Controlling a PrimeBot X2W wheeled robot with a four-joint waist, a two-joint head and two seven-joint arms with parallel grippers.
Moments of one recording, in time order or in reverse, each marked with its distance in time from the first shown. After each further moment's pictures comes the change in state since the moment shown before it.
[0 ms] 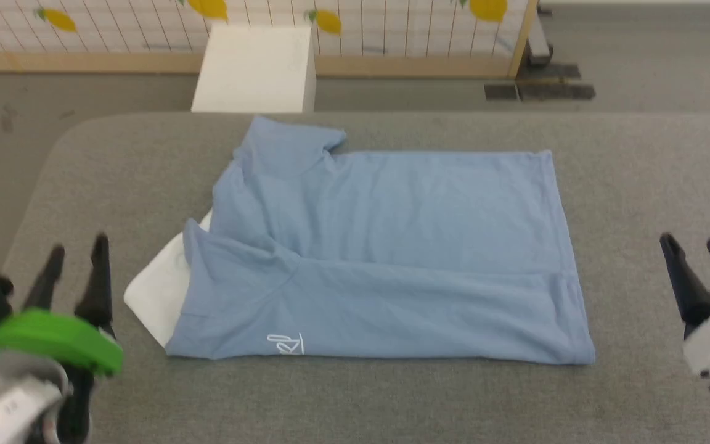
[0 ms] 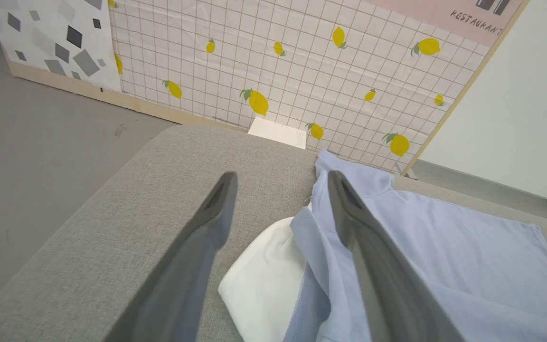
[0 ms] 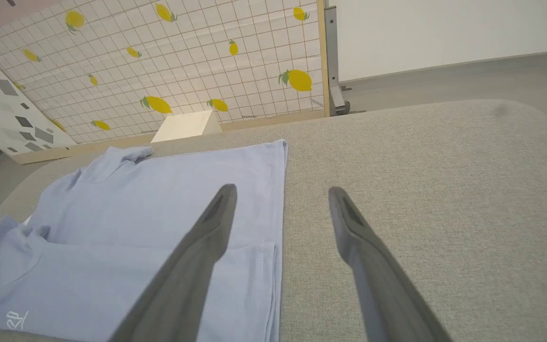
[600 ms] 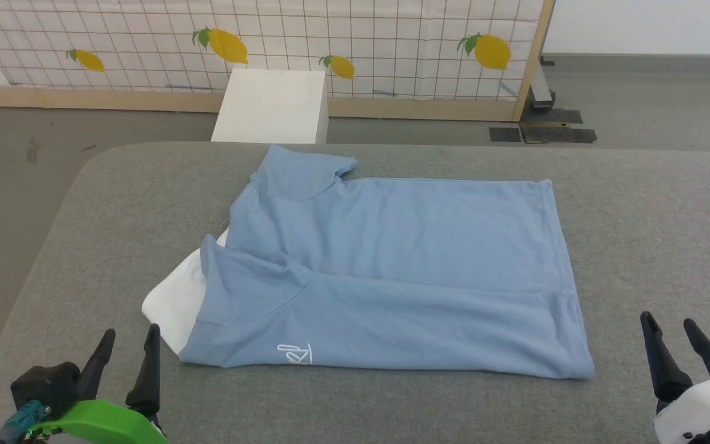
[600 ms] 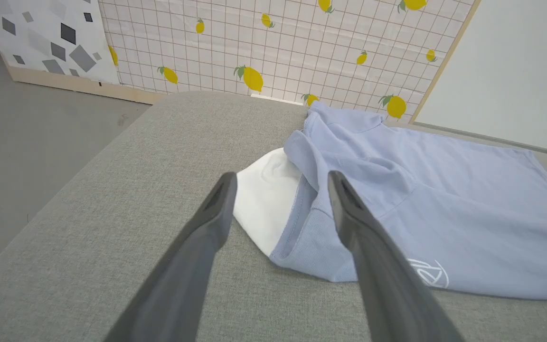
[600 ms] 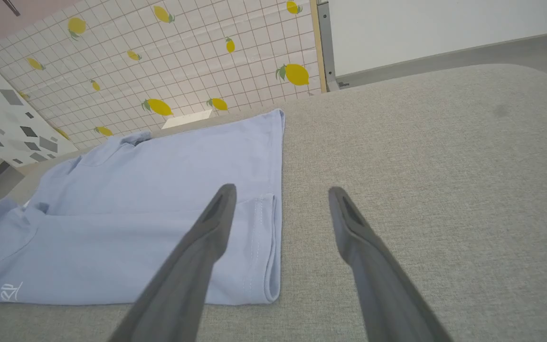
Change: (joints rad) left arm 0.237 -0.165 0.080 0.015 0.304 -0.084 -0.010; right arm 0.188 0.004 0.063 0.168 0.012 0.000 -0.329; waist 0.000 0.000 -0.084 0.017
